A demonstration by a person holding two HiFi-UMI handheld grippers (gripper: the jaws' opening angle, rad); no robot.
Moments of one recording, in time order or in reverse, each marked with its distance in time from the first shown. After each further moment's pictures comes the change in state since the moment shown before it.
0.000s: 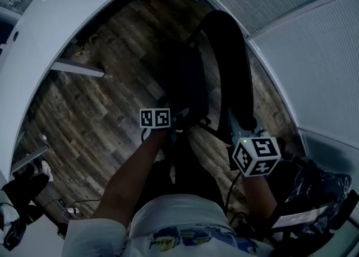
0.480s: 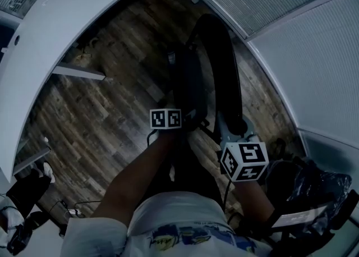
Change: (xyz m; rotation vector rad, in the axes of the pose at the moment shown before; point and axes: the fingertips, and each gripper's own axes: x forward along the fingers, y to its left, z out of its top) left arm 0.022 -0.026 -0.001 0.007 0.038 0.107; right arm -0.003 0.018 0.004 -0.004 -0.006 -0.013
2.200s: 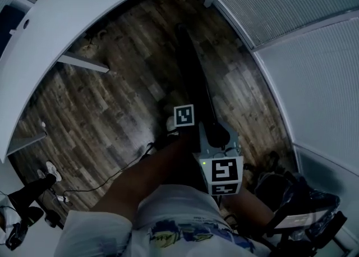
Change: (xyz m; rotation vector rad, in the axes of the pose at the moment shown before) left arm 0.048 -0.059 -0.003 -0.199 0.057 0.129; right arm 0.002 0.050 0.012 -0.291 0.036 0.111
